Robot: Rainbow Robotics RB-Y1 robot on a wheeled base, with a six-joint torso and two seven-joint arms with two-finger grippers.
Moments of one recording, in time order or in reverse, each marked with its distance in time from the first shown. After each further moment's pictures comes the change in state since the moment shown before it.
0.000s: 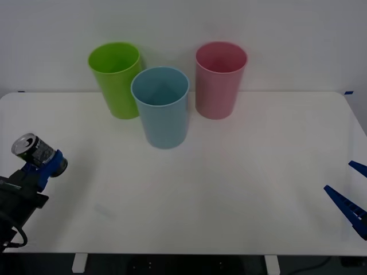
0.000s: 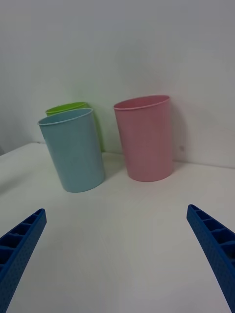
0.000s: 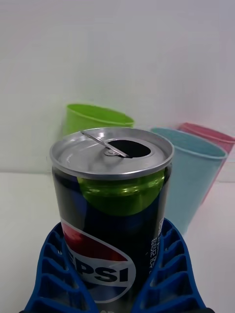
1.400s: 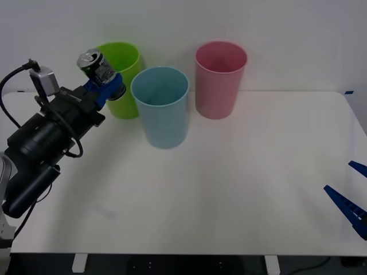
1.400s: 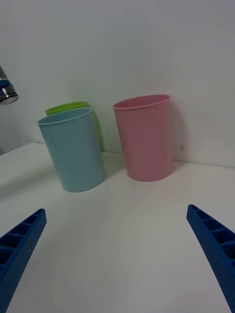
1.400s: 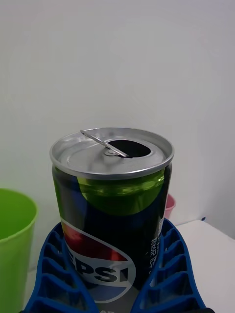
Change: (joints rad) right arm 0.000 0.000 0.000 0.000 0.000 0.000 0.000; left arm -0.542 0.000 -0.145 0.108 -0.323 0.016 0.294
